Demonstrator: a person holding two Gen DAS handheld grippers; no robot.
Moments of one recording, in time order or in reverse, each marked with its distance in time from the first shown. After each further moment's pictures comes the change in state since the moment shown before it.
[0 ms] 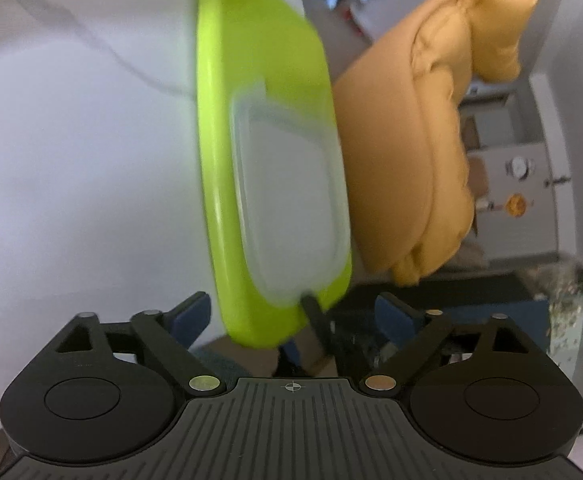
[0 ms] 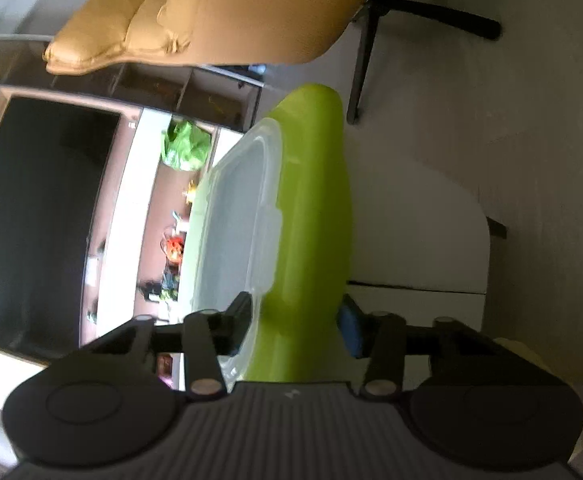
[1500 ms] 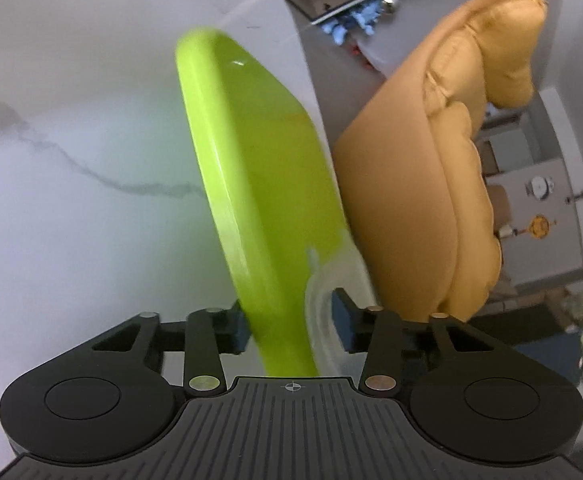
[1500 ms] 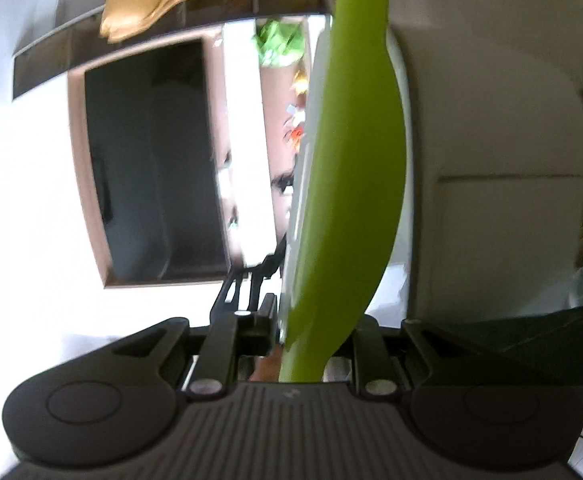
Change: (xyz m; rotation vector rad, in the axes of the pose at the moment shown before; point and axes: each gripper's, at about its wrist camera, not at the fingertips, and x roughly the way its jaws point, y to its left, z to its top) left arm 0.028 -0.012 0.028 0.065 -0.097 0.080; right arm -0.027 -0.026 0.027 0.177 0.334 0.384
